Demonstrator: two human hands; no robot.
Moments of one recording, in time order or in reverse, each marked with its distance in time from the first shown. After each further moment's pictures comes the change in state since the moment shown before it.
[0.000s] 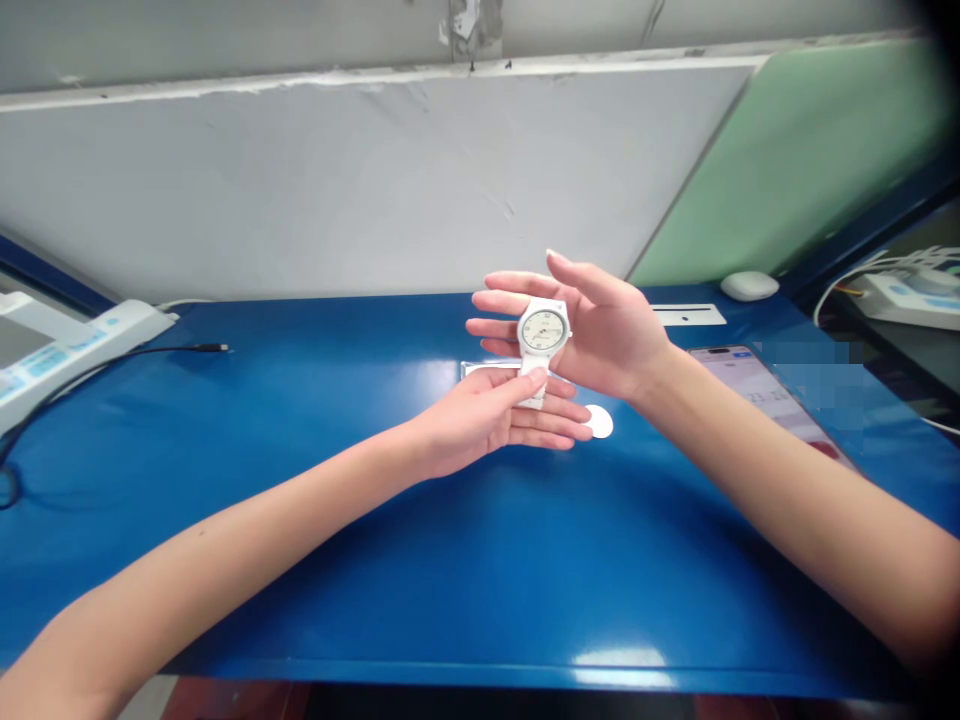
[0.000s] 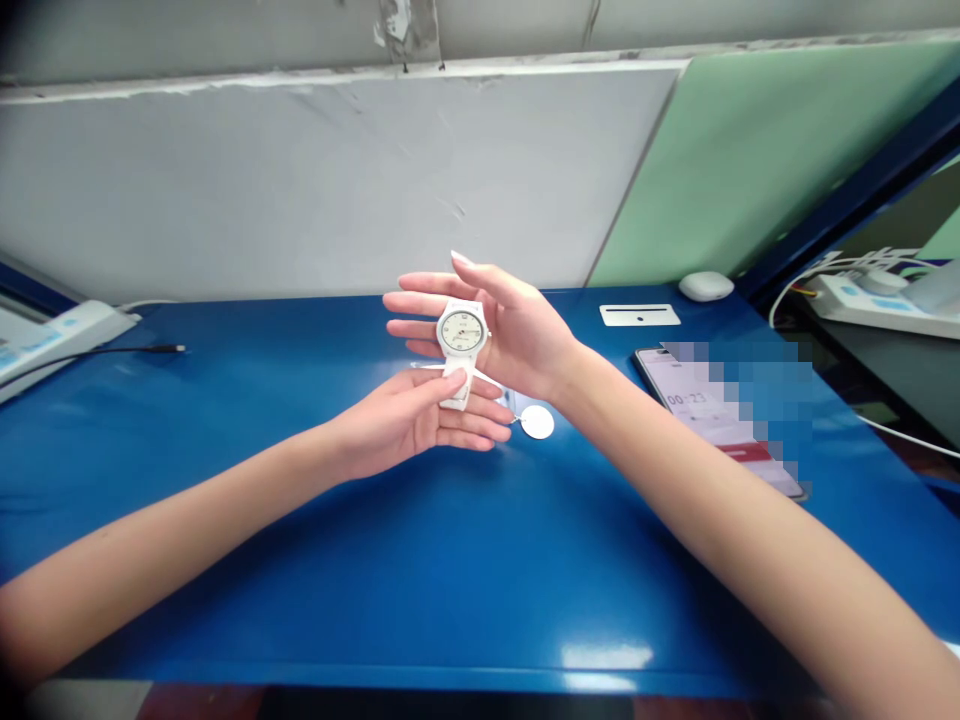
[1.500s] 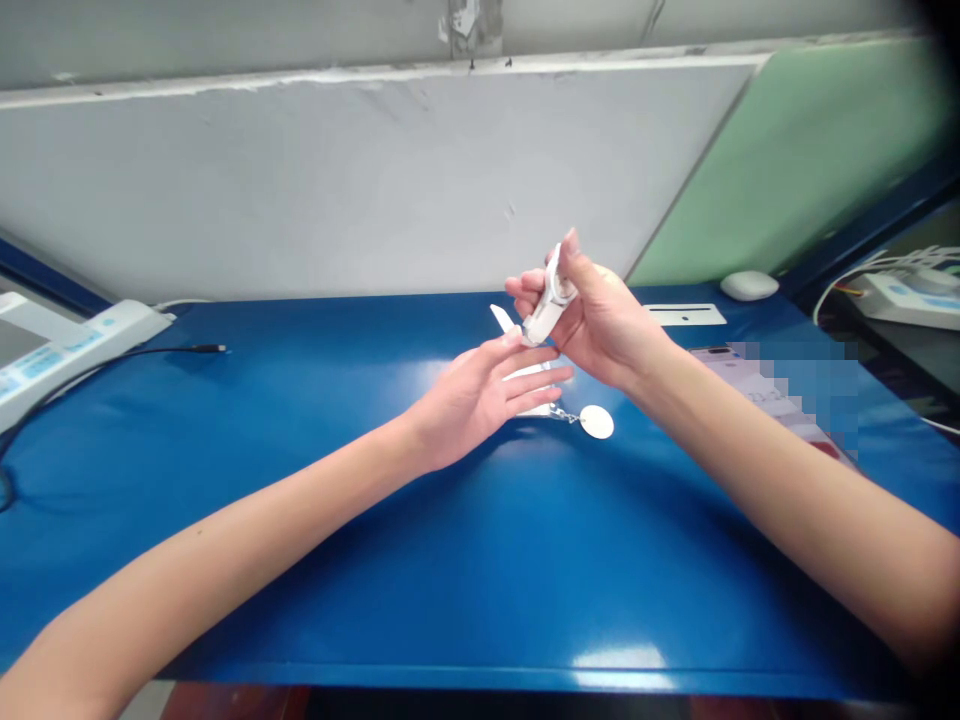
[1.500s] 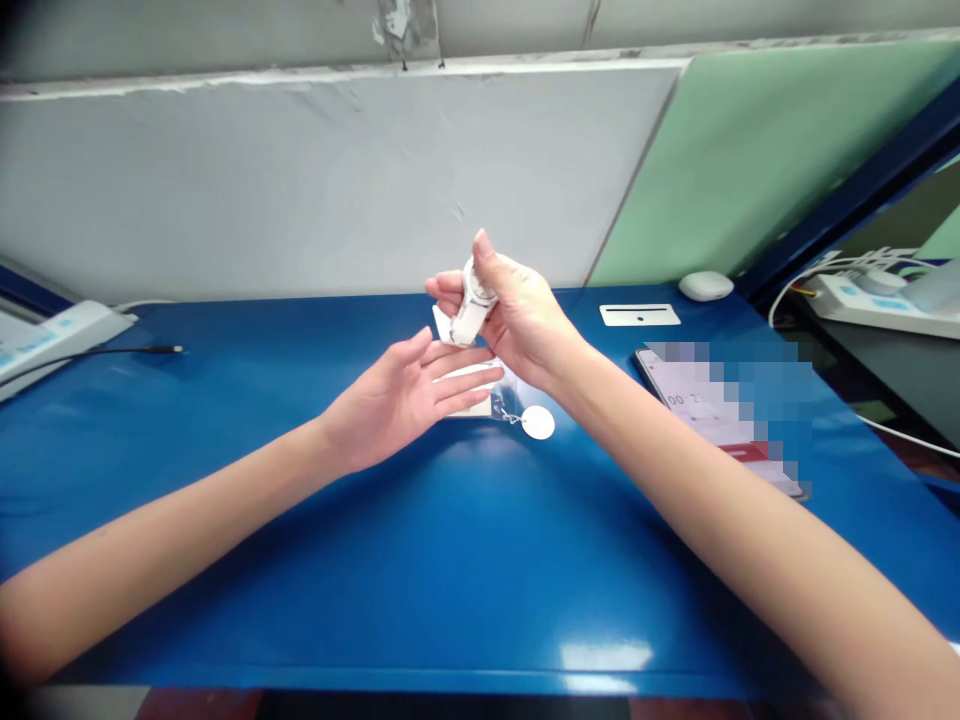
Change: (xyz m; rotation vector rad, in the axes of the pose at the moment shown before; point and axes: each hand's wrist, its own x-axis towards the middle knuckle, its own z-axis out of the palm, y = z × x) left_hand 0.002 0.010 0.001 -0.193 0.115 0.175; right_hand 0.019 0.011 -0.015 -0.146 0.276 -0.262
